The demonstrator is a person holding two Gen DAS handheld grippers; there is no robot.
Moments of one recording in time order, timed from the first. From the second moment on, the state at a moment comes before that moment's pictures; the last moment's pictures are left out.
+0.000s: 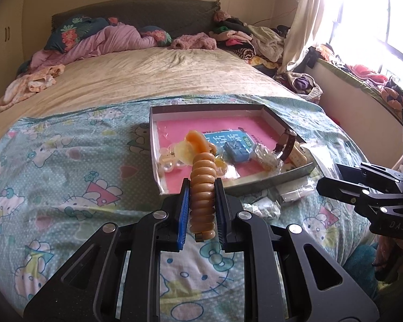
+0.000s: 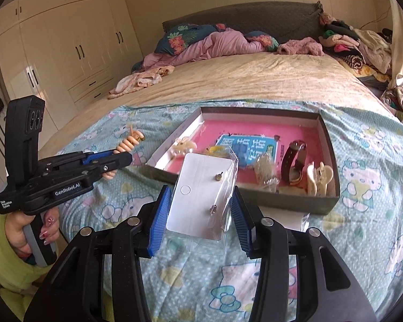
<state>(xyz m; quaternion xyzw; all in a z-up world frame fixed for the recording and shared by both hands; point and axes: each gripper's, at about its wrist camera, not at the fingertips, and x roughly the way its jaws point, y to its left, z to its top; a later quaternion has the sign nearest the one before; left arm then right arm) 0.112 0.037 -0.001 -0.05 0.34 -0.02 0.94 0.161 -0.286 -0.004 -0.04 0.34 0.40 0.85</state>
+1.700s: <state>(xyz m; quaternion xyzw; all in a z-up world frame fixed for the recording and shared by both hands) 0.206 0.029 -0.051 -0.05 0.39 -0.02 0.92 0.272 -0.252 -0.053 -0.03 0.38 0.34 0.86</state>
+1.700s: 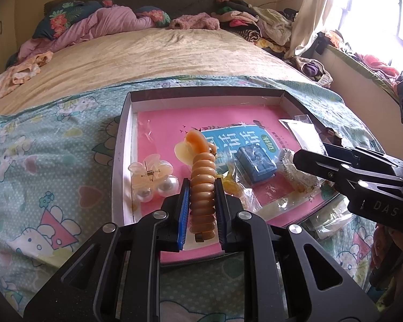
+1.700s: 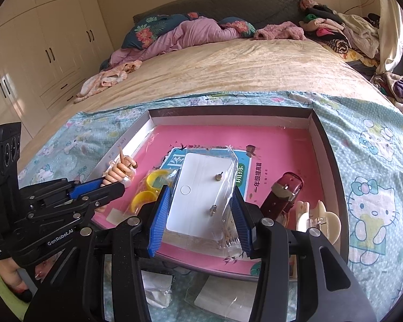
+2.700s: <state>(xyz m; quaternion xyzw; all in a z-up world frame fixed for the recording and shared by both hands) 0.181 0.025 -0.026 -0.05 0.37 -0.02 0.93 0.233 -0.312 -0.021 0.05 0.35 0.33 0.87</state>
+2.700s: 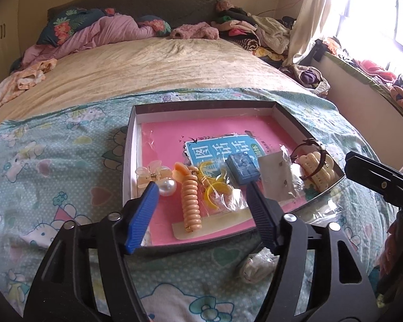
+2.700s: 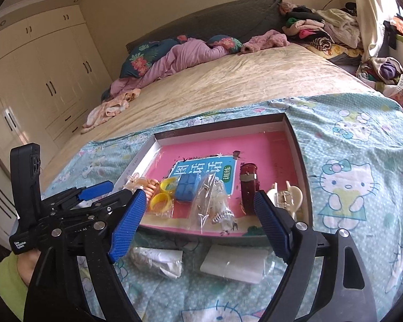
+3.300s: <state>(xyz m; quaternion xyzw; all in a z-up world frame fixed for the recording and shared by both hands) 0.139 0.012 -0.001 -0.04 0.35 -0.02 0.94 0.191 -0.341 0.007 0.04 0.33 0.33 0.88</state>
